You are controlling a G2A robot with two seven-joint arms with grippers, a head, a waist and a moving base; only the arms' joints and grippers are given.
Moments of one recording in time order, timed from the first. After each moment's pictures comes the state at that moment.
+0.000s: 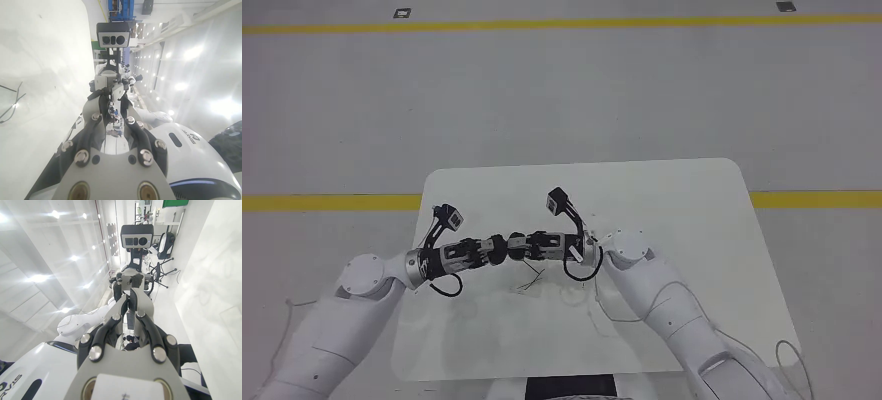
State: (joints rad) left arm 1.44 -0.86 -1.24 -1.47 -0.69 -0.33 -1.09; right arm -1.09 -1.53 1.00 -1.04 0.31 -0.30 1.11
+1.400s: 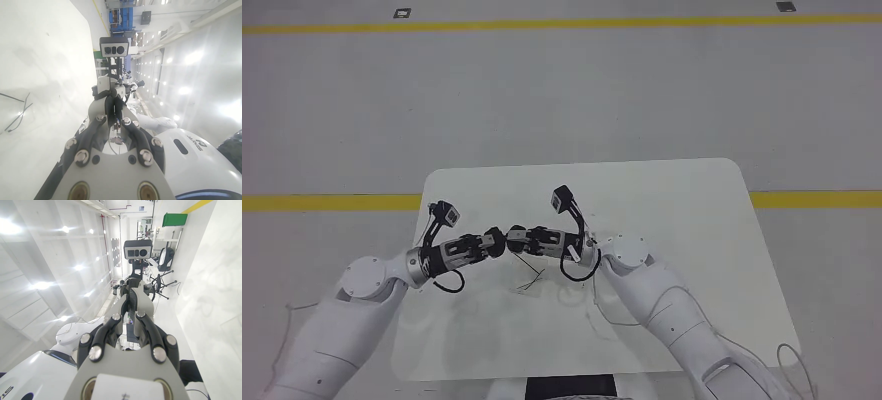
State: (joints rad) left arm 1.47 -0.88 -1.29 -1.50 -0.64 -0.34 -1.01; right arm -1.12 -1.51 0.96 -1.08 0.35 -0.33 0.97
